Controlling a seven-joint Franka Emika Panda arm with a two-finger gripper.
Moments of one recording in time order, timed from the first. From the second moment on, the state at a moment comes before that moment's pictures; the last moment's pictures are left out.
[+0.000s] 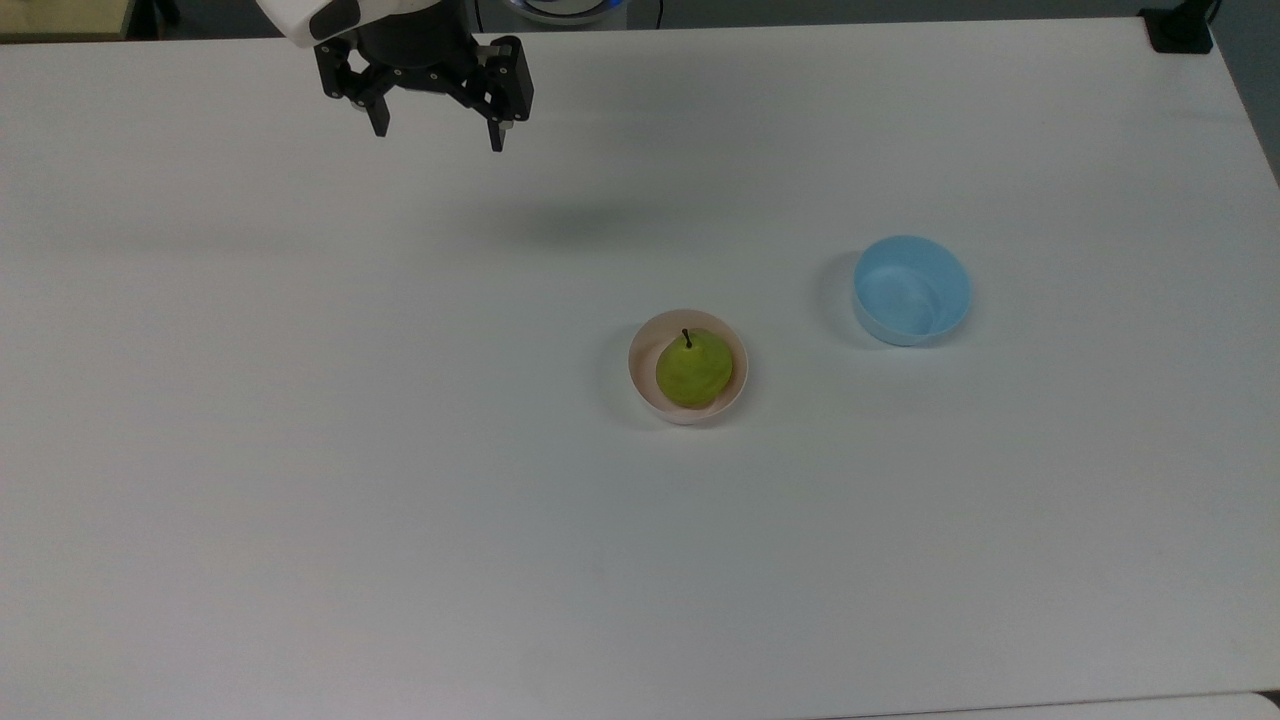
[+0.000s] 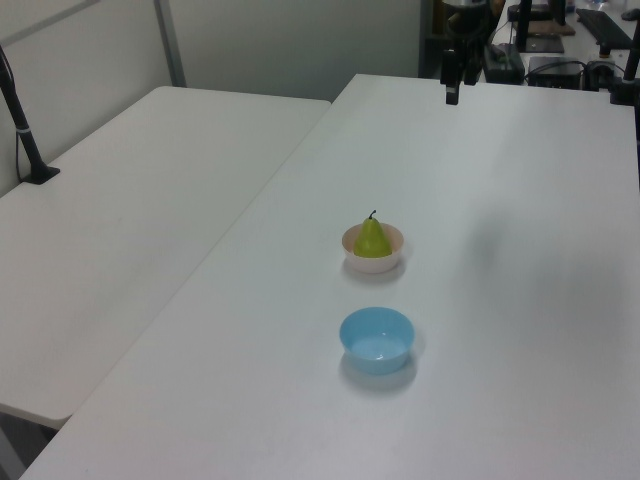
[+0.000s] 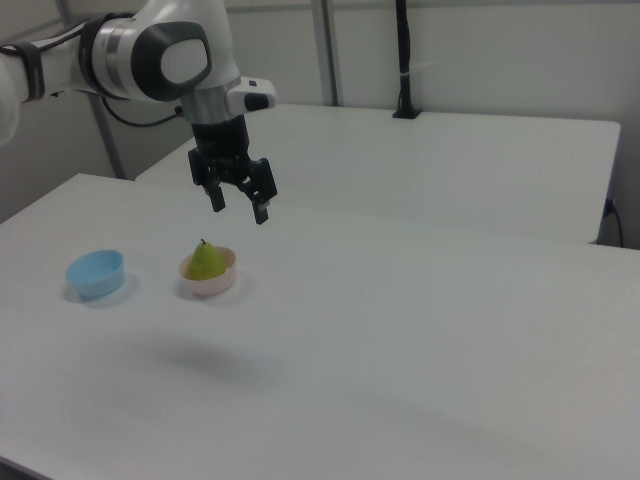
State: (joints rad) arm 0.06 0.12 -0.13 -1.61 -0.02 1.73 0.03
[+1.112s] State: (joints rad) arm 0.17 0.16 -0.12 -1.60 -0.01 1.78 0.04
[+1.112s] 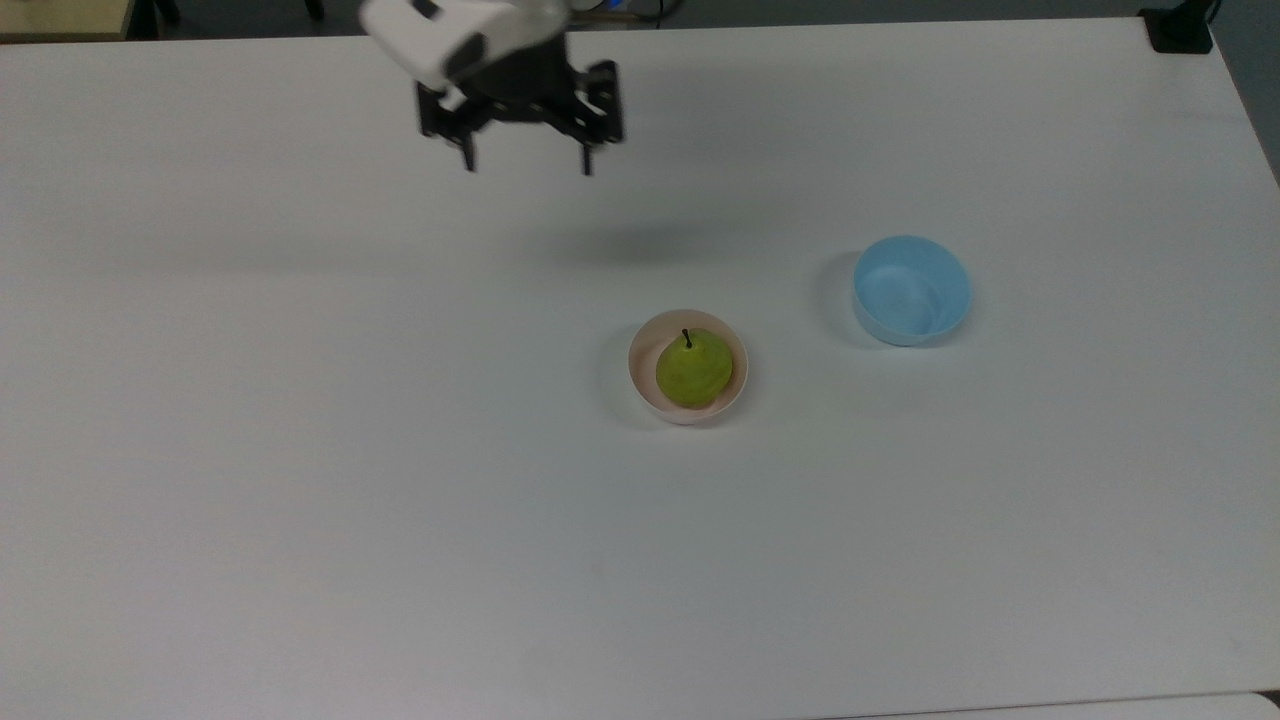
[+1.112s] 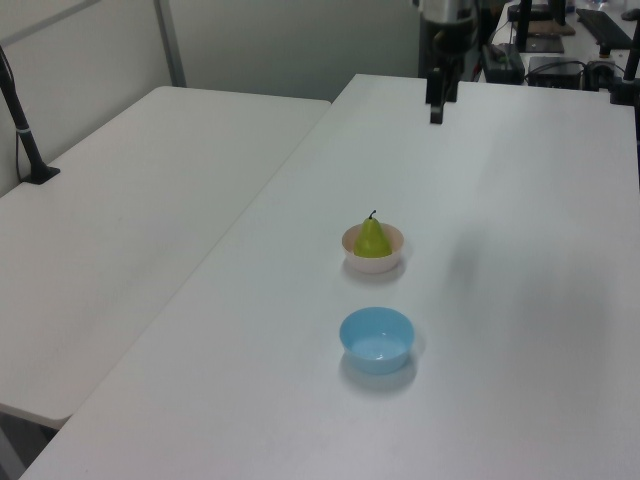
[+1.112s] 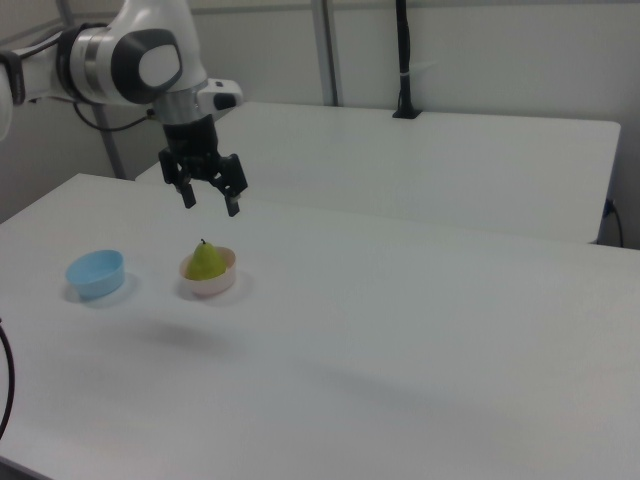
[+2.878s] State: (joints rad) arm 0.38 0.54 -0.11 -1.58 -0.06 2.18 0.17
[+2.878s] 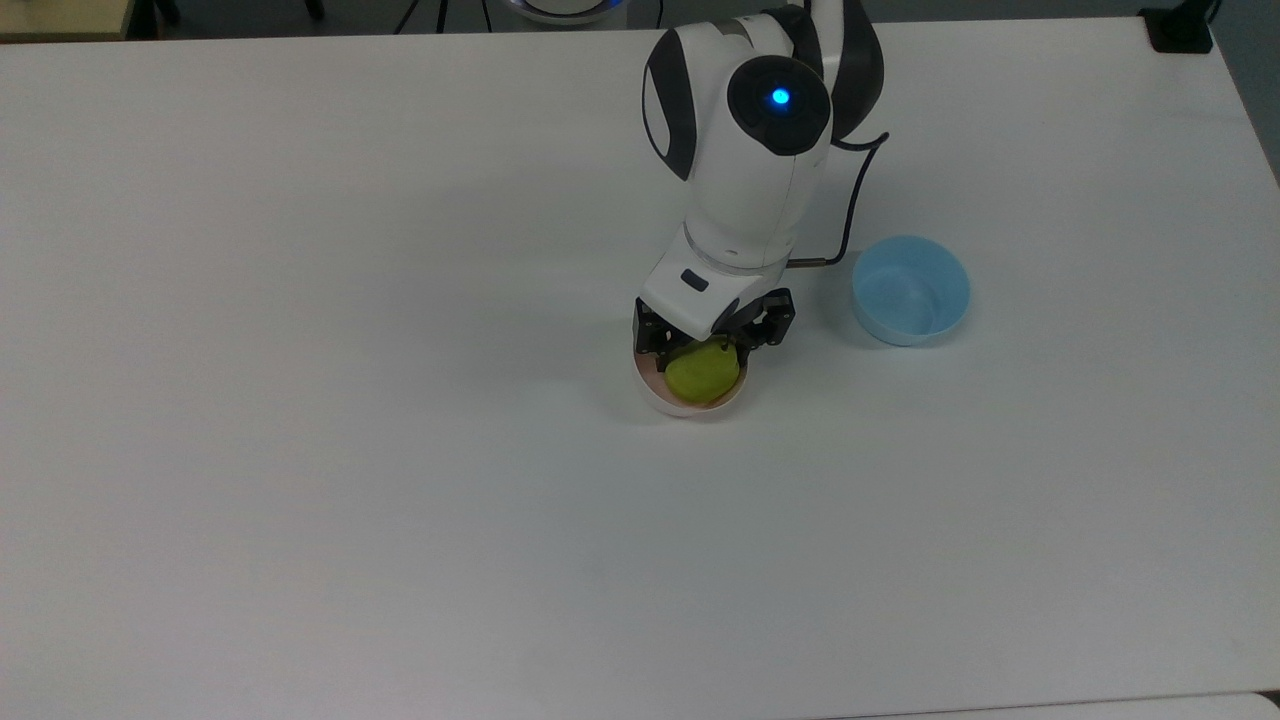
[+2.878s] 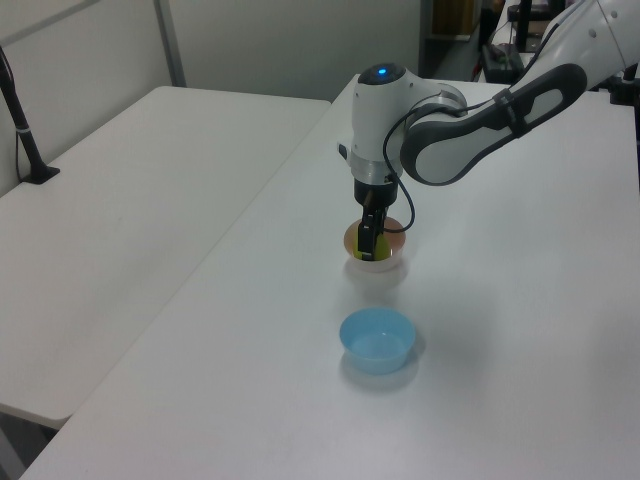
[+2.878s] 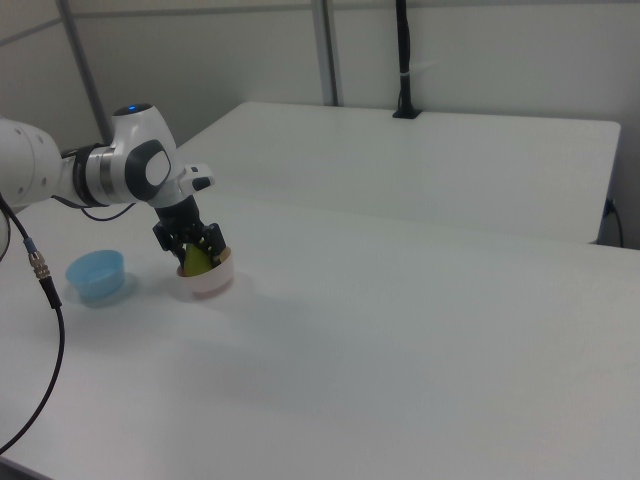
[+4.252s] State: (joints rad) arm 0.08 0.26 -0.10 -1.61 -0.03 1.80 -0.17
